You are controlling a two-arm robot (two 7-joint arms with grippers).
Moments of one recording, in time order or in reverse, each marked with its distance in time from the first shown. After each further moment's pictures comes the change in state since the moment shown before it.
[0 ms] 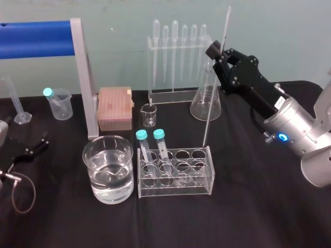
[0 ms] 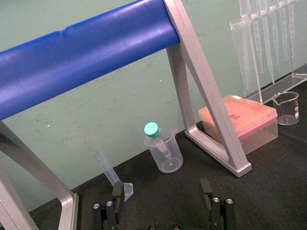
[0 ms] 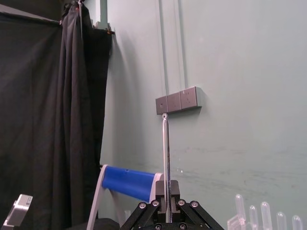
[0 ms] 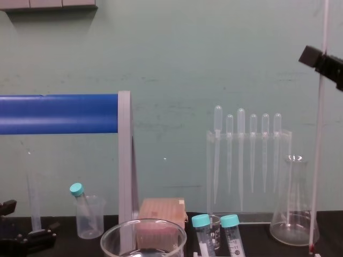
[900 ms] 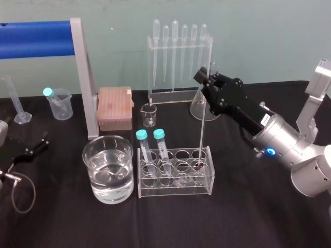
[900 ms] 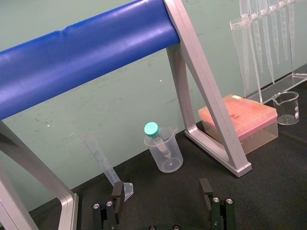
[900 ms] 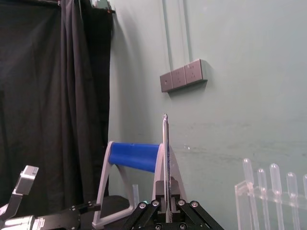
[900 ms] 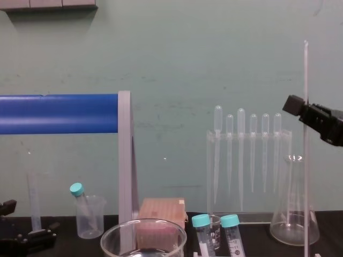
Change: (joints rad) left arm 0.000 0.000 0.000 0.000 0.000 0.000 0.000; right arm 0.028 -0.030 -0.044 0.137 -0.008 -0.010 0.076
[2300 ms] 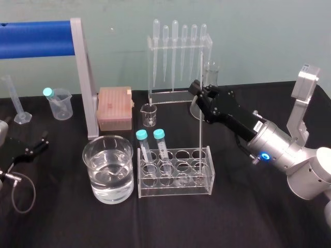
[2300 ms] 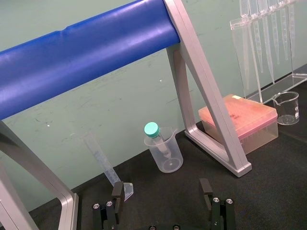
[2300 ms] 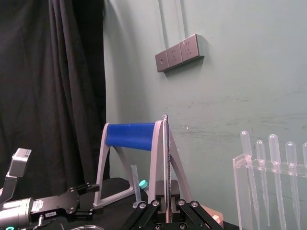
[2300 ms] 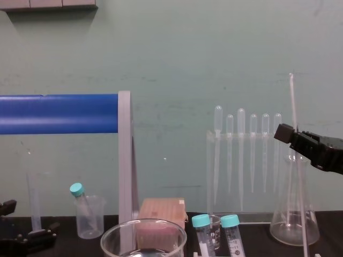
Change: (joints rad) left arm 0.000 0.000 0.000 0.000 0.000 0.000 0.000; right arm 0.024 -0.005 -0.031 0.067 -0.014 0.044 -0.004
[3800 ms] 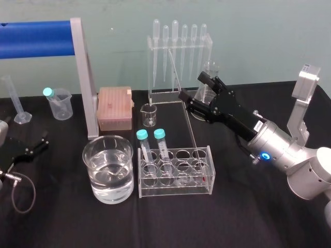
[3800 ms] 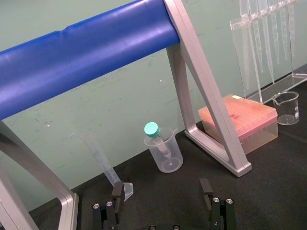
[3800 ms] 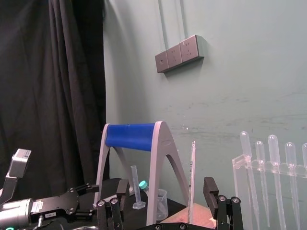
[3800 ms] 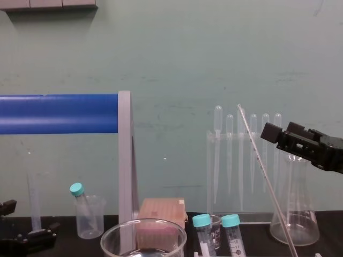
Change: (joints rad) left arm 0.000 0.000 0.000 0.000 0.000 0.000 0.000; right arm 0.000 0.000 0.001 0.000 0.002 -0.002 0.001
